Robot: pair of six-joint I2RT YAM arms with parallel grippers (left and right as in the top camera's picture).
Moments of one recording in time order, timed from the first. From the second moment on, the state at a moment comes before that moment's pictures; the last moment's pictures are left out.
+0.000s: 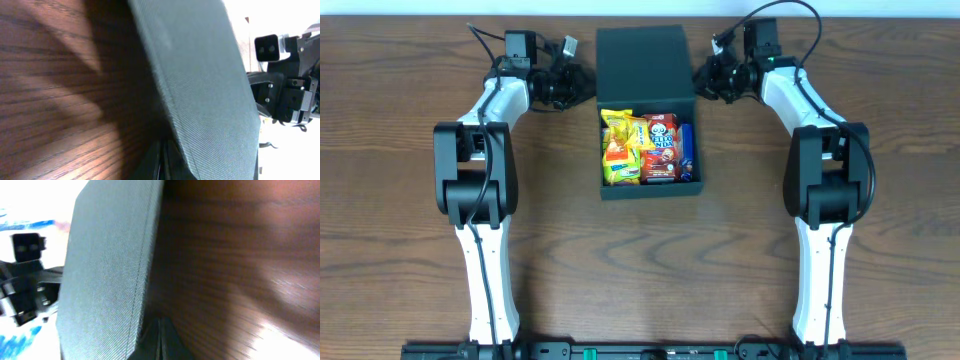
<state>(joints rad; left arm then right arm) -0.02 2.45 1.81 -0.36 0.98 -0.36 0.11 2.49 1.97 -0.47 -0.82 0.48</state>
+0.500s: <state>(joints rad) -0.01 2.45 1.97 -0.37 1.08 -0.35 0.08 2.50 1.97 -0.28 -1.12 0.41</state>
